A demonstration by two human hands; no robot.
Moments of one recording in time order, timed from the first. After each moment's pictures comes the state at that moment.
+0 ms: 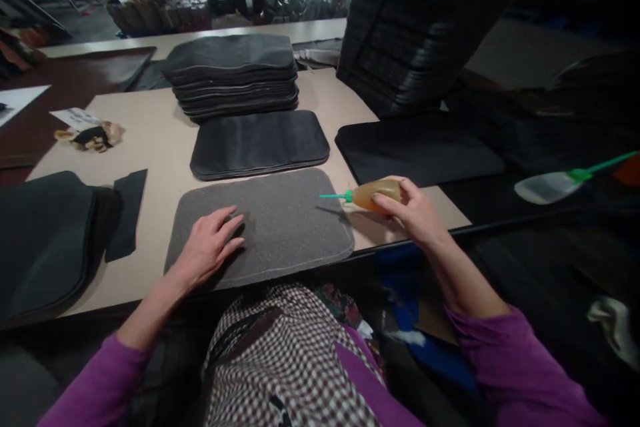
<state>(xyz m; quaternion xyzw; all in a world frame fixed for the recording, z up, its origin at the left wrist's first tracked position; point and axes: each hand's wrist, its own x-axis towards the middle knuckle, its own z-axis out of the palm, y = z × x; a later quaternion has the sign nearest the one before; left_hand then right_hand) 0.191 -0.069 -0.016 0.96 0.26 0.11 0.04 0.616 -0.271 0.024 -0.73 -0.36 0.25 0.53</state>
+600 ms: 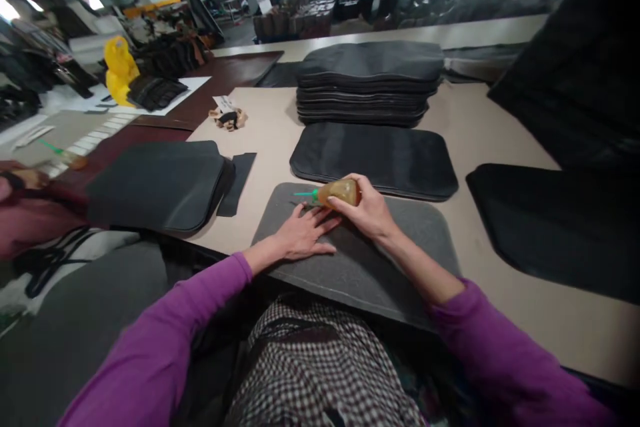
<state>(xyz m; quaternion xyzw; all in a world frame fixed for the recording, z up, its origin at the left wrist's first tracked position) 0.220 -0.054 -0.029 0.96 0.27 0.02 0.01 0.434 -0.064 0.010 -0.58 -0.65 0.21 0.44</state>
